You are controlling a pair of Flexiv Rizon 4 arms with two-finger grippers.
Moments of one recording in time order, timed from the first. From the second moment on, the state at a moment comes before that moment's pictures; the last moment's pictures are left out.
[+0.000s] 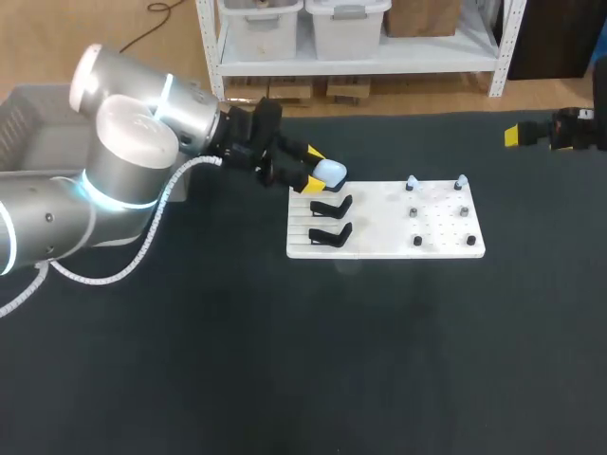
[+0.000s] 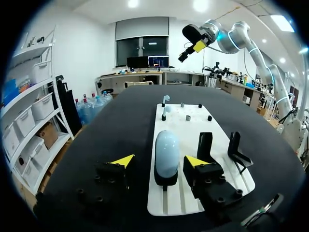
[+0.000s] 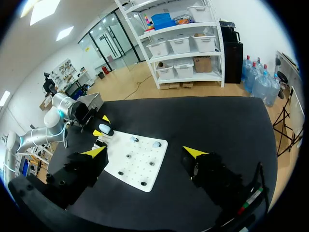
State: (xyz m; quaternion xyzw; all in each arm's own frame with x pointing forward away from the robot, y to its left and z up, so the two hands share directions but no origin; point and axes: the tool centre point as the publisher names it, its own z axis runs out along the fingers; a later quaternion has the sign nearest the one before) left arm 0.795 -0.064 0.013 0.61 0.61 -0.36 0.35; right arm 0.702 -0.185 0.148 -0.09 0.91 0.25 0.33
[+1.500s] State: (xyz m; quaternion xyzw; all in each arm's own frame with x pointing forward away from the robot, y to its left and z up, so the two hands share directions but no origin) left arm 0.791 -0.070 0.009 0.61 0.61 -0.37 0.35; right arm 0.702 -0.185 0.148 -0.09 0.91 0.25 0.33
